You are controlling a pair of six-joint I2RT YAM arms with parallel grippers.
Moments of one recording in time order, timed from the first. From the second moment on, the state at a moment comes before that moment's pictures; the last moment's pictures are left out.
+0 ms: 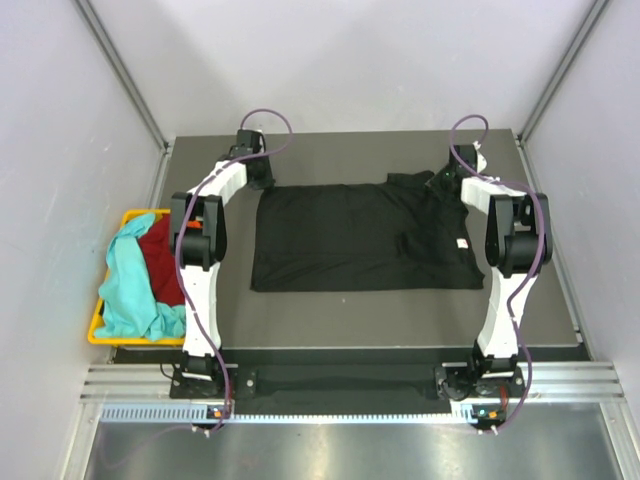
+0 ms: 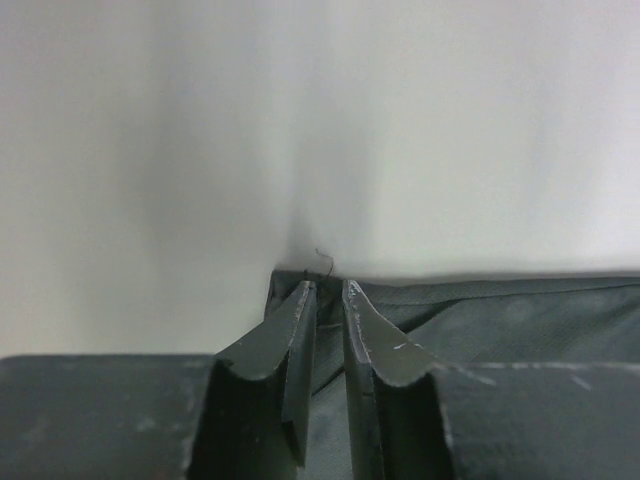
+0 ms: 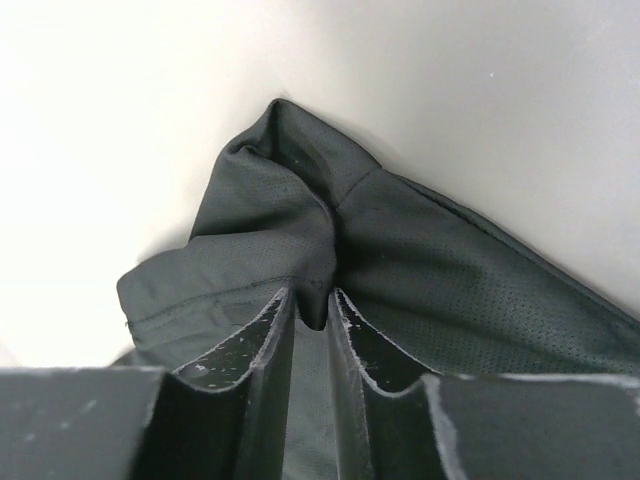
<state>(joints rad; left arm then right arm) -0.13 2.32 1.87 -0.41 0.05 -0.30 0.05 2.11 1.45 -0.11 0.00 0.83</state>
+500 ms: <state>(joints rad) -0.11 2.33 1.92 -0.42 0.06 -0.29 0.05 2.11 1.45 -0.10 -0.01 0.82</state>
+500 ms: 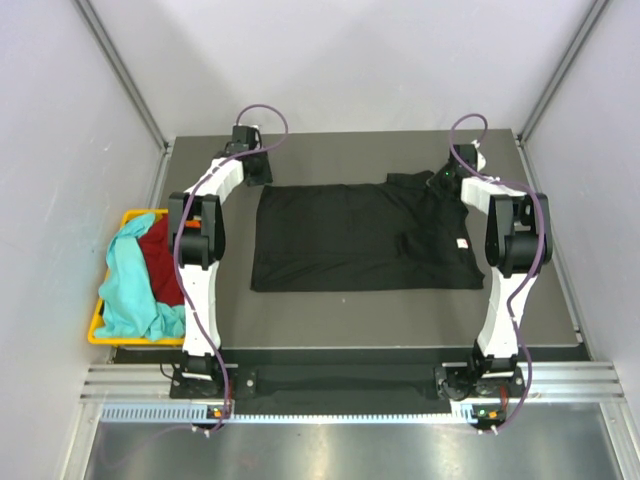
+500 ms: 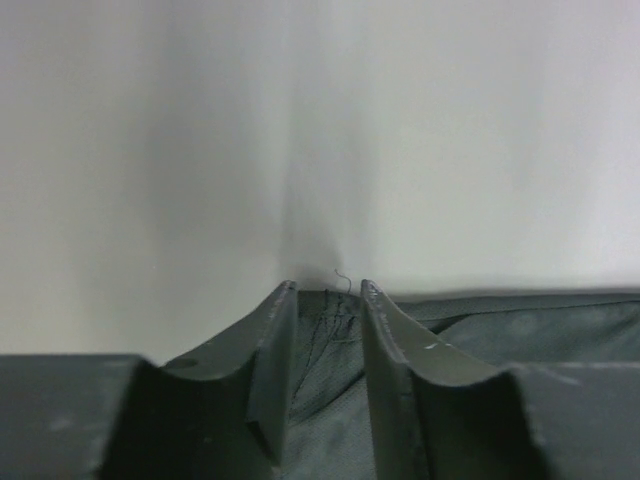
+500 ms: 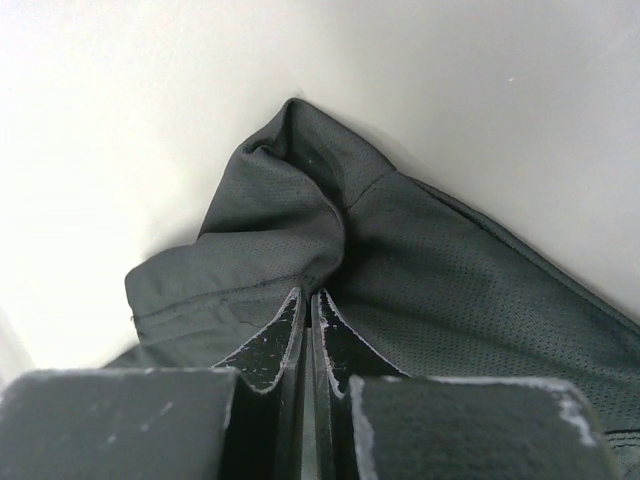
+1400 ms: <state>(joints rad) -0.11 2.38 1.97 -0.47 0.04 -0.29 0.02 2.07 1.46 -0.09 -0.14 0.77</state>
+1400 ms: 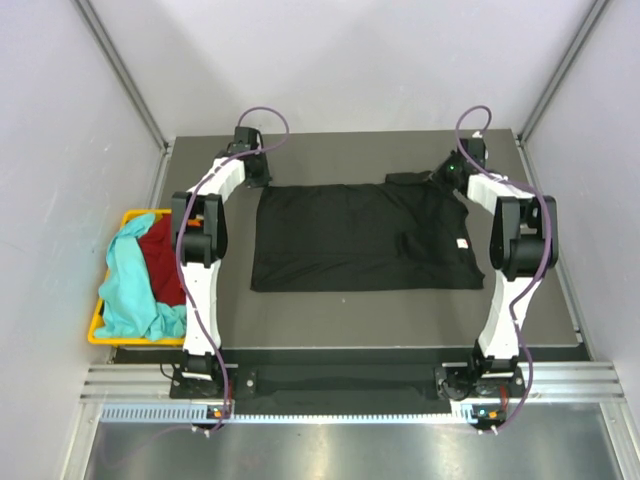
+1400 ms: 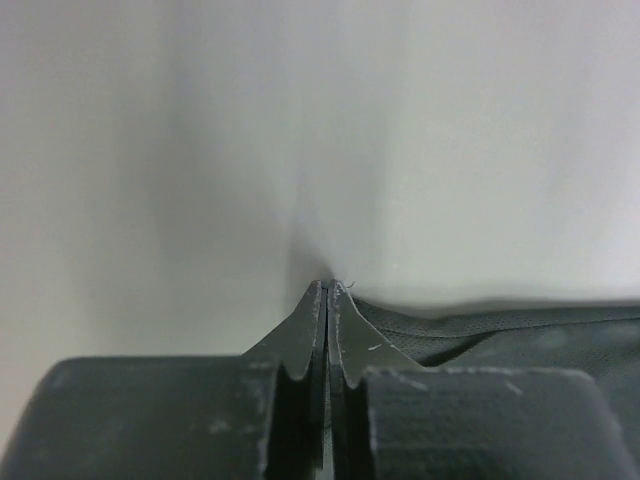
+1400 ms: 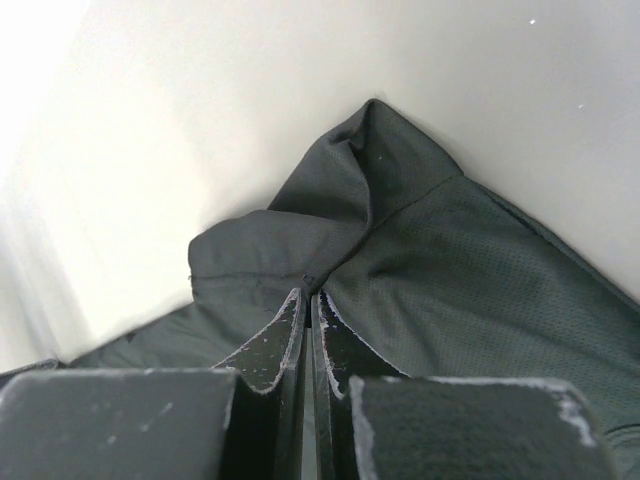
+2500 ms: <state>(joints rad) -0.11 1.95 1.49 -0.40 0.10 -0.40 -0.16 1.52 1.07 -0.22 -0.28 0.68</state>
